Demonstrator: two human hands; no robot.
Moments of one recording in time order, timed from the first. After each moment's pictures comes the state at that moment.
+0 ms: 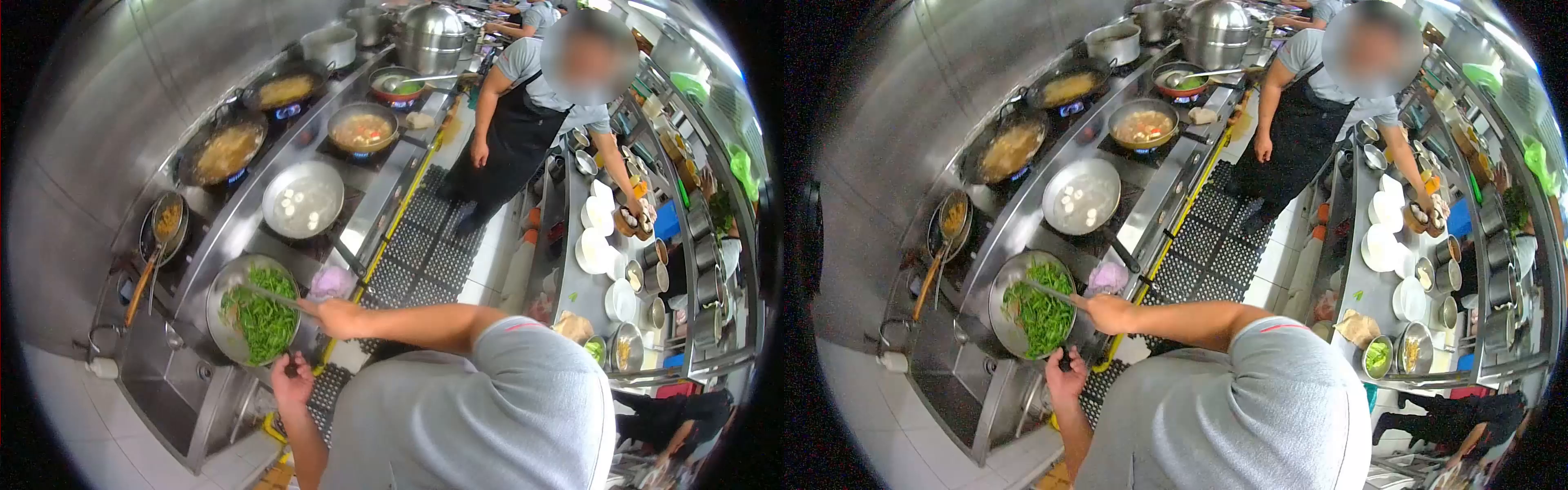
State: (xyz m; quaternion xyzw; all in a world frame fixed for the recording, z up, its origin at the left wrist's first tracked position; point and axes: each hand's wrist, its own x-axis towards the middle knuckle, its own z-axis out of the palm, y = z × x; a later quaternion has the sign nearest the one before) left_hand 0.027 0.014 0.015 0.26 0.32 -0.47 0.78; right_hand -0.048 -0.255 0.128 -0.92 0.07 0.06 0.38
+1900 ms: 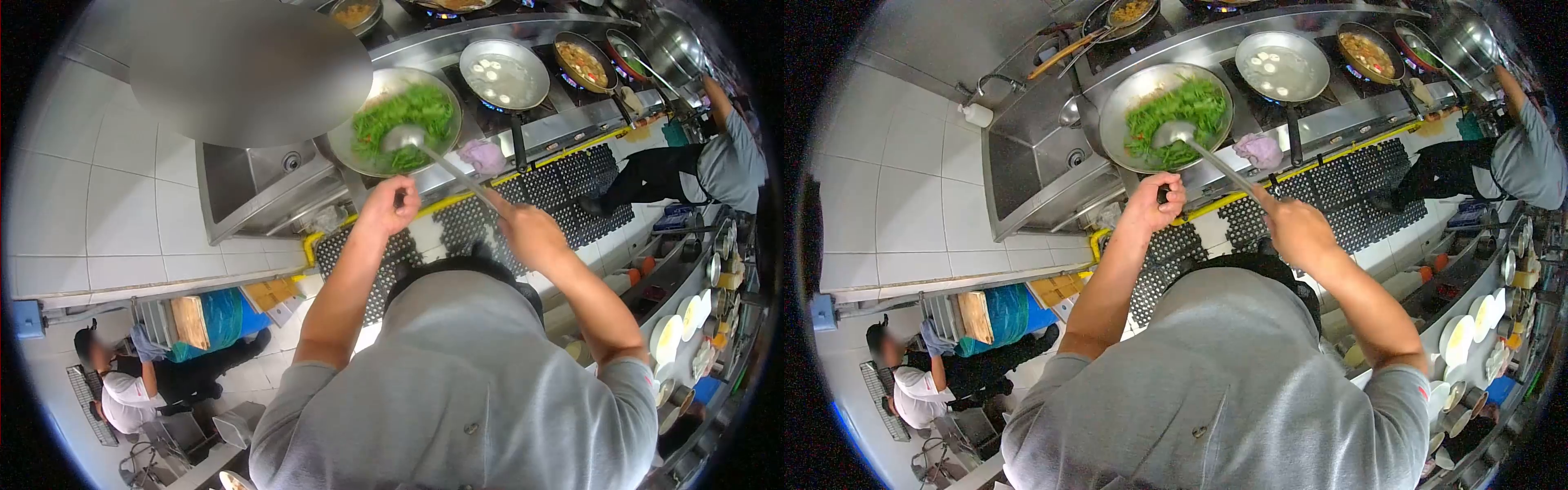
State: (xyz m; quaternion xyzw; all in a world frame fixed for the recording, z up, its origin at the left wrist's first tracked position) left_hand 0.018 0.008 0.067 0.25 0.22 -0.49 0.81; right_hand -0.154 -0.275 0.196 -0.97 -0.05 0.09 0.21
